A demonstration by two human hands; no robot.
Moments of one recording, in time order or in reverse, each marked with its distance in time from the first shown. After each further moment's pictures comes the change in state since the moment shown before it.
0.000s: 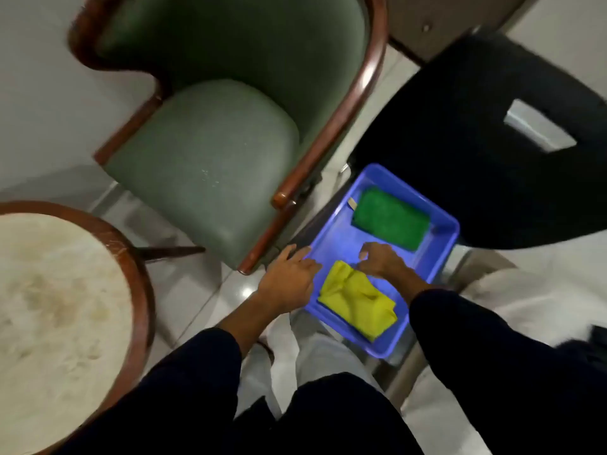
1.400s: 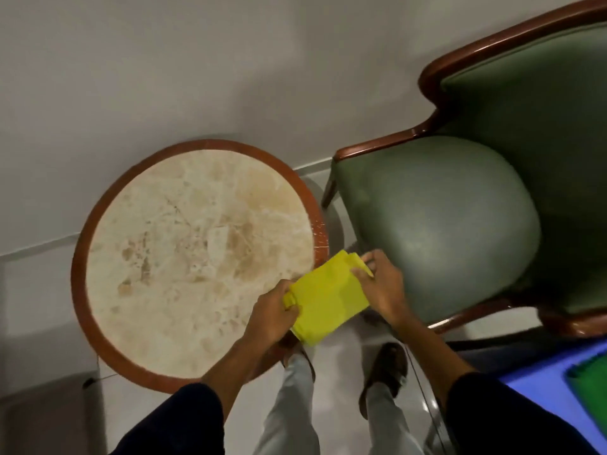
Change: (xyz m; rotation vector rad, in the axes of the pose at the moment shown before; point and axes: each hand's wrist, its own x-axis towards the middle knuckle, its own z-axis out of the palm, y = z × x) left_hand -0.276 -0.250 0.118 -1.176 0.570 -0.954; right_hand -0.004 -0.412 0.156 0.212 0.162 -0.584
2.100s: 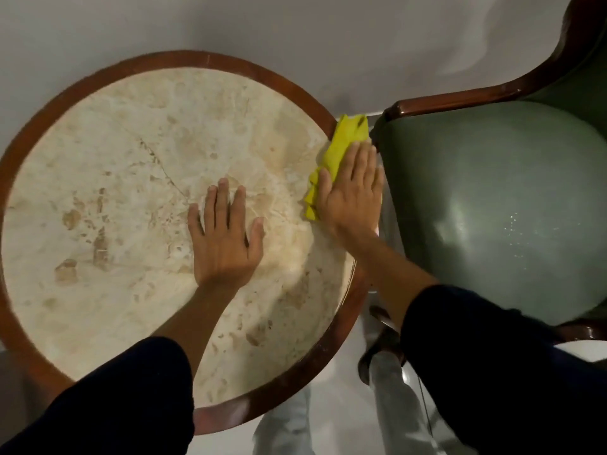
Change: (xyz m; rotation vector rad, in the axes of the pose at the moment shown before) left_hand 0.147 -0.134 -0.049 0.769 0.799 0.166; right_hand 0.150 -0.066 0.168 -0.624 0.175 -0.233
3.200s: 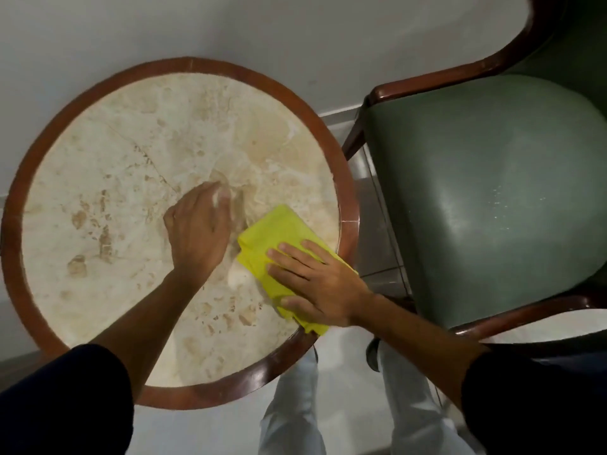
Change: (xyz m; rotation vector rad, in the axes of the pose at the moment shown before) left_hand 0.020 0.009 -0.065 -0.421 -0.082 -0.178; right_hand -0.133 0.054 -0.010 -0.022 -0.253 -0.986
